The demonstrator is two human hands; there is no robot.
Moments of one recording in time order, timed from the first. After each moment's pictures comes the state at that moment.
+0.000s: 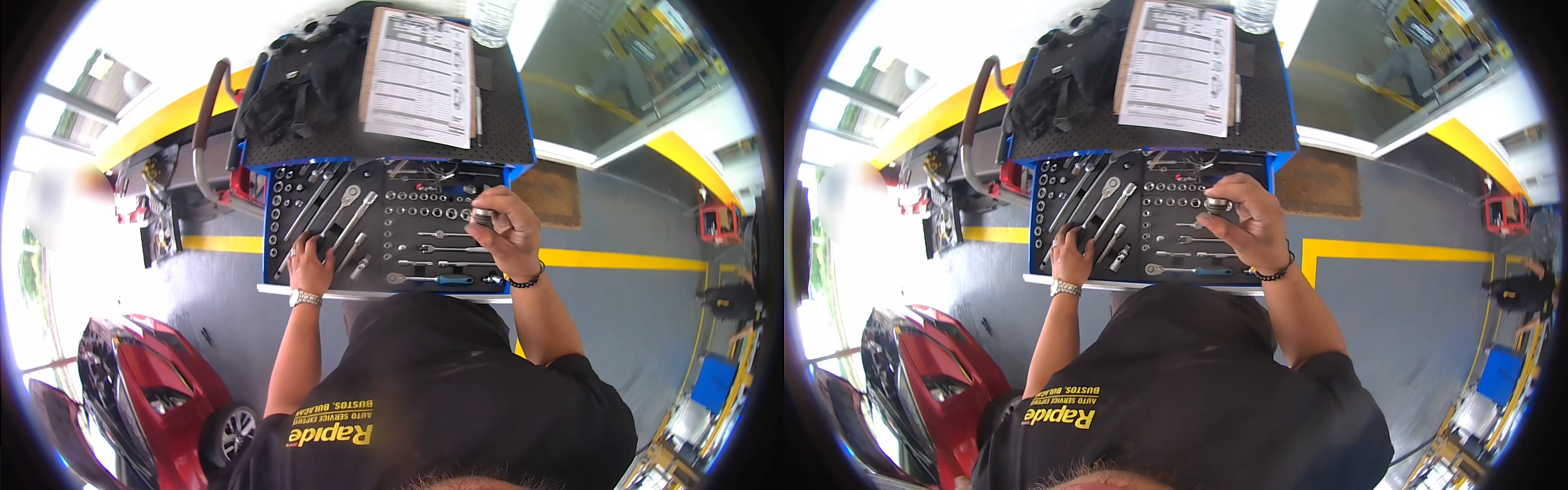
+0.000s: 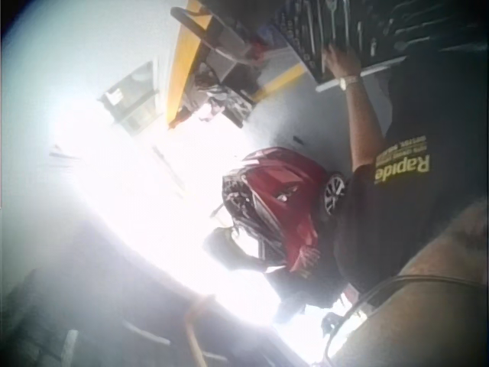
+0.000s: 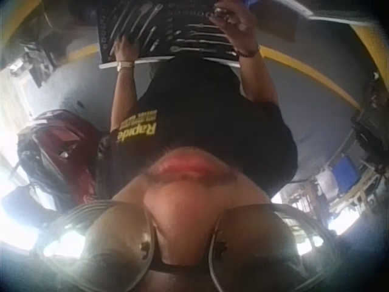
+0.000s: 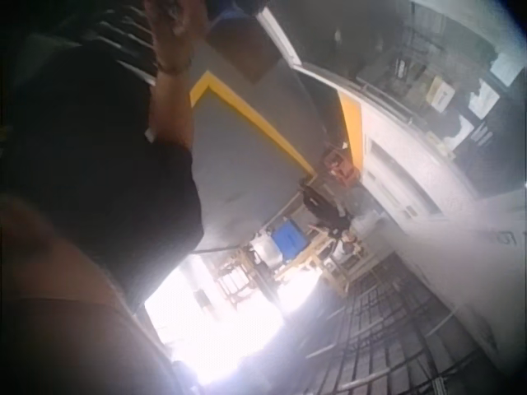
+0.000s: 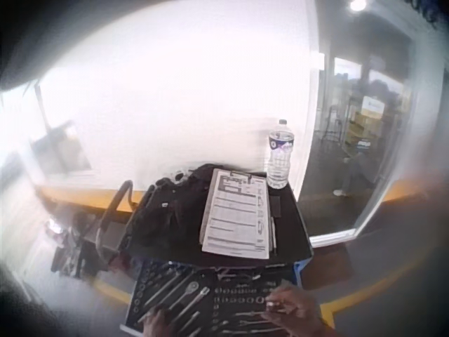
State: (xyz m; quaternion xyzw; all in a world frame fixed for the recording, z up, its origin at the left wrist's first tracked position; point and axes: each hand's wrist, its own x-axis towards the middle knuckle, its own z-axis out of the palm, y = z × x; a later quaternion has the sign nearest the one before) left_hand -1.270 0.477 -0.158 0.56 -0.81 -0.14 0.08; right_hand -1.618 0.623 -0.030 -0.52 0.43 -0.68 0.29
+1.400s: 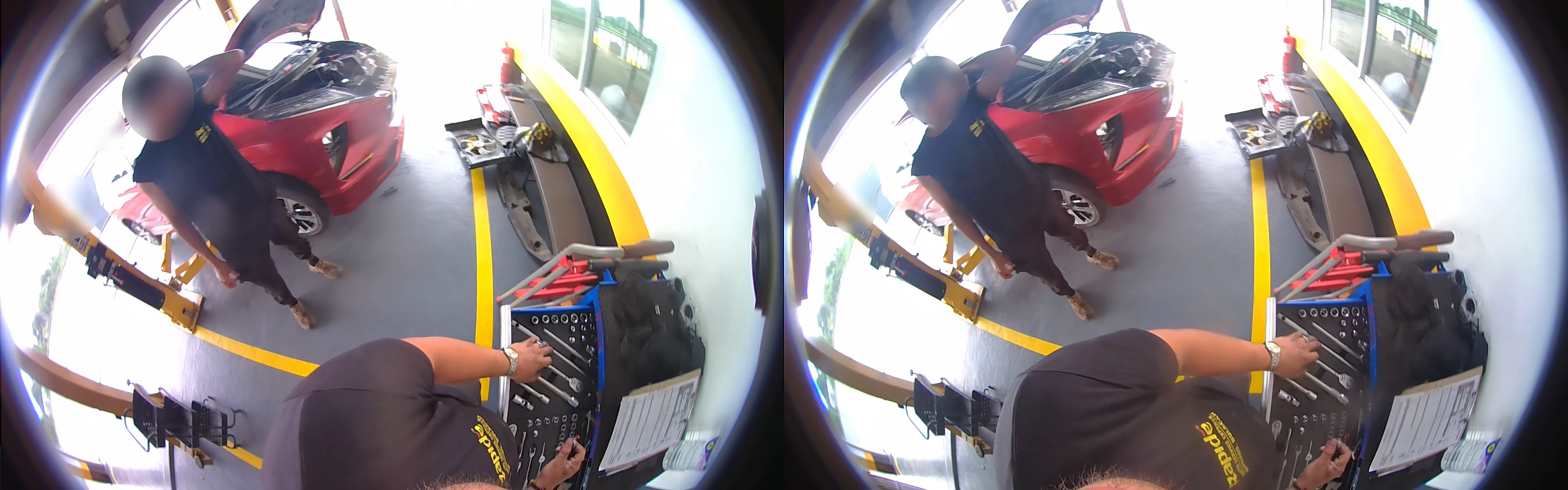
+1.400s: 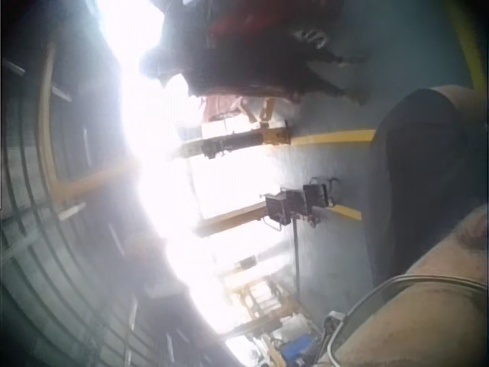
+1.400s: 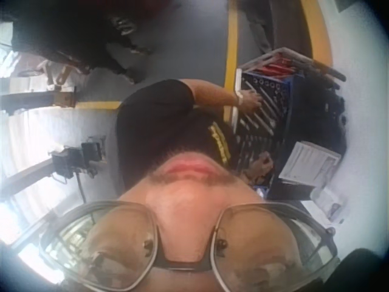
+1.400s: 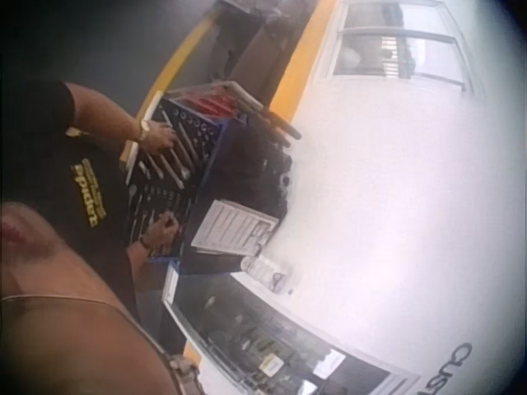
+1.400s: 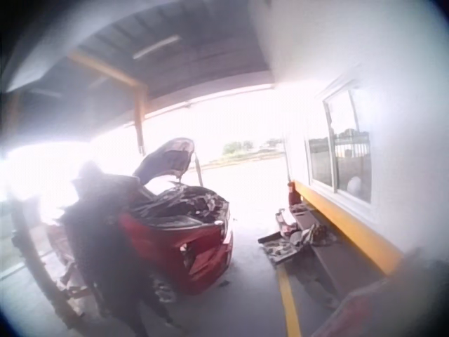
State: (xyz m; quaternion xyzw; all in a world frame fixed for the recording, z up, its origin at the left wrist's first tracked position) left_hand -1.265 0.484 -0.146 0.56 -0.80 -0.17 0.12; right_hand -1.576 0.566 -0.109 -0.64 0.64 -0.39 0.18
